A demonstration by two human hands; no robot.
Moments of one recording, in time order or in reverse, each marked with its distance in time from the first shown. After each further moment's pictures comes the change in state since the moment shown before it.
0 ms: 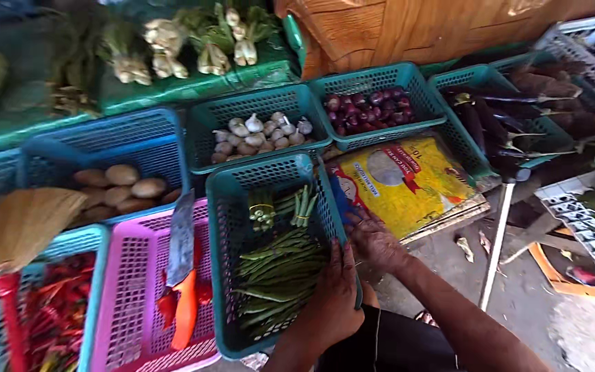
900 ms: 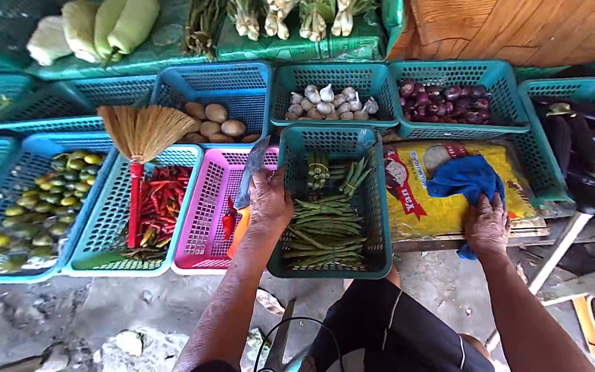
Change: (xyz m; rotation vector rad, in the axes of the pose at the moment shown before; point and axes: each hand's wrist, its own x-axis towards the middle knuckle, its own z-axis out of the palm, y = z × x) left_hand -0.040 -0.132 -0.087 0.083 0.771 -0.523; right_hand -0.032 0.113 -0.049 -0.224 0.157 0.736
